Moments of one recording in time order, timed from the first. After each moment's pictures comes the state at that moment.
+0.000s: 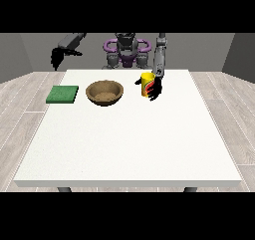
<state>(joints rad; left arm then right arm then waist) -0.50 0.04 0.20 -0.66 -0.03 0.25 -0.90 -0.20 -0.26 -0.26 -1.43 -0.19 0.33 -0.27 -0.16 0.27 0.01</state>
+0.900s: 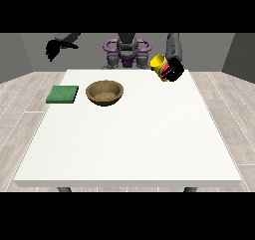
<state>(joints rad) -0.62 0.29 0.03 -0.65 -0.36 0.46 -0.48 -0.16 -0.31 -0.31 -1.26 -0.20 0.36 -0.23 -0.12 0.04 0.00</state>
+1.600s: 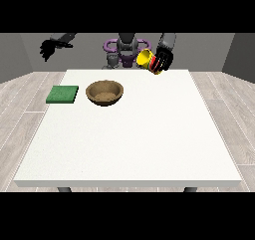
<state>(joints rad) -0.80 0.26 -0.18 -0.65 -0.73 0.52 -0.01 -0.18 -0.38 -0.35 -1.09 -0.22 0.45 -0.30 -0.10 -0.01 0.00</state>
